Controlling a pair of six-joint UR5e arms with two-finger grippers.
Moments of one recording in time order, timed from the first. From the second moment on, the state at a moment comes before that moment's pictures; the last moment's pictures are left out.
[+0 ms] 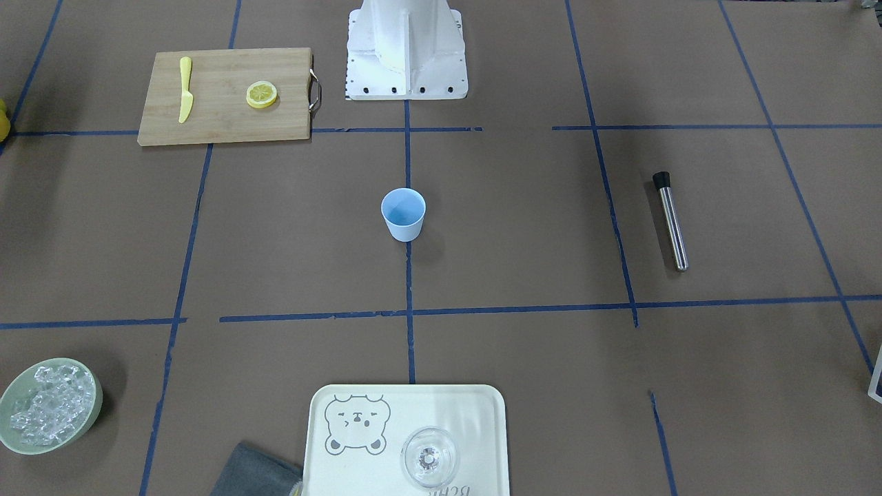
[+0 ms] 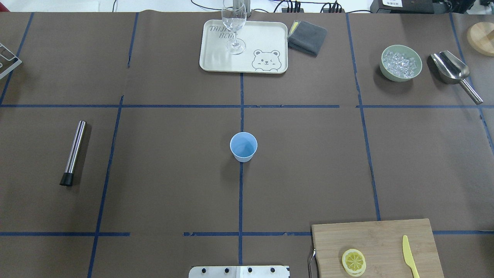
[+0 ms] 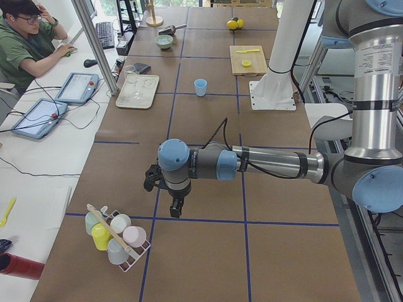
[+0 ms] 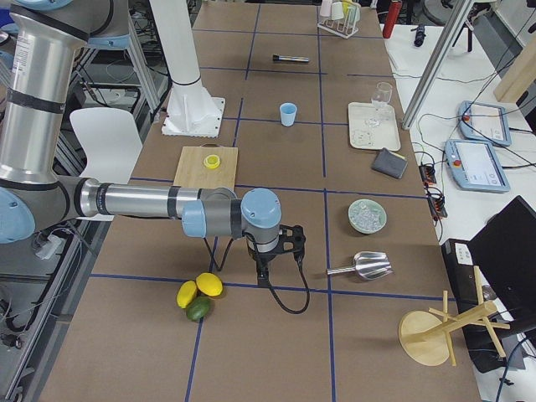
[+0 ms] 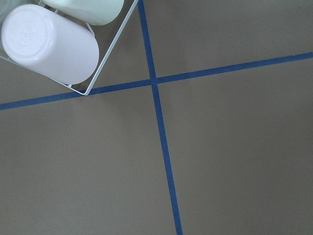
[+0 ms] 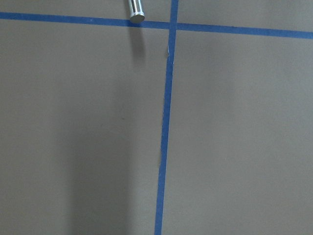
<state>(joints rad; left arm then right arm) -1.57 -1.50 -1.73 -1.52 -2.38 0.14 1.53 -1.85 1.84 -1.49 2.34 0.02</state>
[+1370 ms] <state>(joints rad) -1.57 -1.49 -1.74 -1.52 -2.38 0.15 1.49 -1.75 1.84 -1.47 2.34 0.05</state>
